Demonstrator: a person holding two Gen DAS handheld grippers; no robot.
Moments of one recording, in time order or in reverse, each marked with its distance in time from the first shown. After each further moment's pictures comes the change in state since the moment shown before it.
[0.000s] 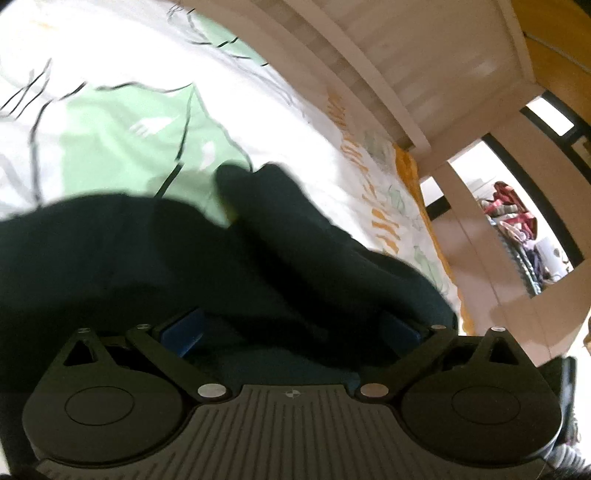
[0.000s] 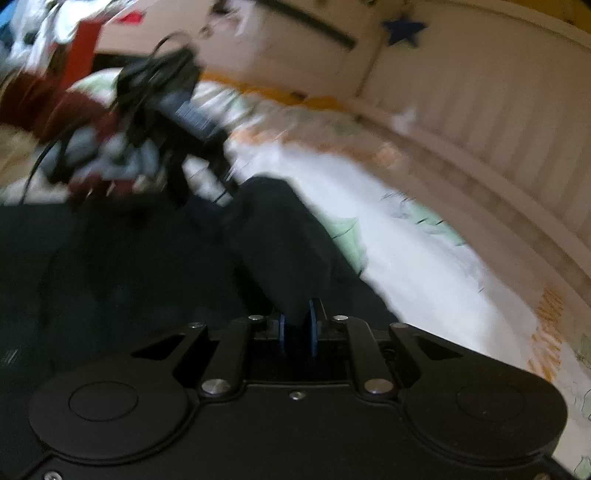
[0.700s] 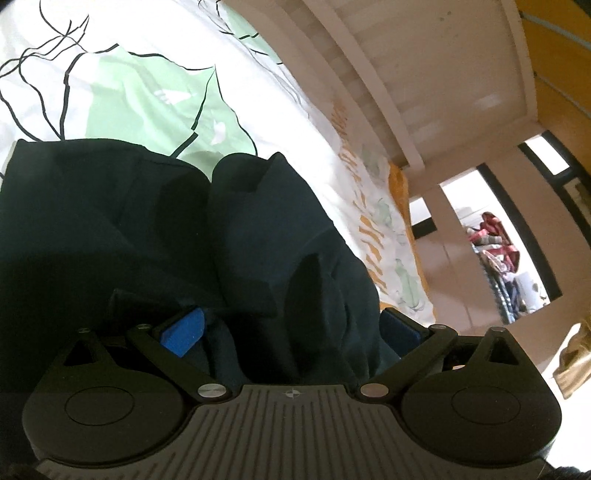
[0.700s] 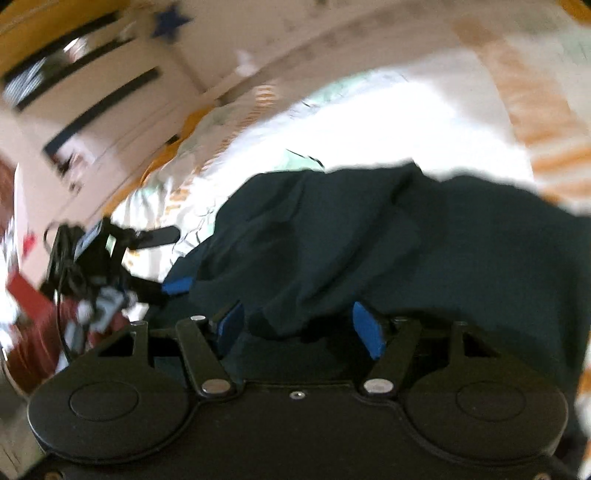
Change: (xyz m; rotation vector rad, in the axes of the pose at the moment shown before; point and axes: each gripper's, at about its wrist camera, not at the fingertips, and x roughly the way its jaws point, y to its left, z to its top) left arm 0.001 0.006 -0.007 -0.127 -0.021 -0.063; right arm -0.001 -0.050 -0.053 1.087 0.052 0.111
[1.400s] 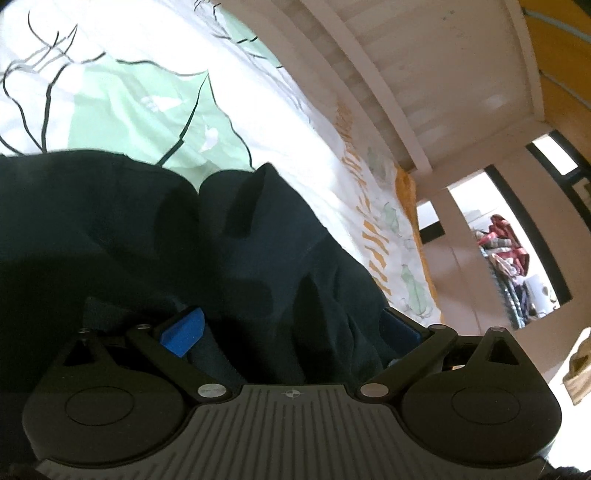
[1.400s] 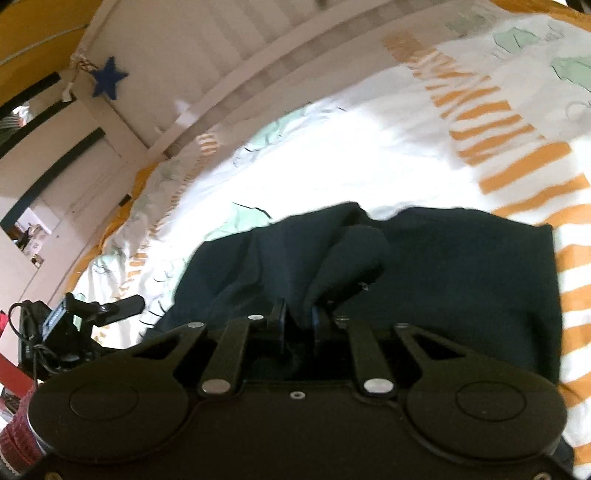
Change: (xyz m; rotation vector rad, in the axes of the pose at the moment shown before) left arm 0.008 -0.014 -0.001 -0.001 -0.018 0.035; right arm 0.006 -0.015 0.017 0.131 -0.126 -0.128
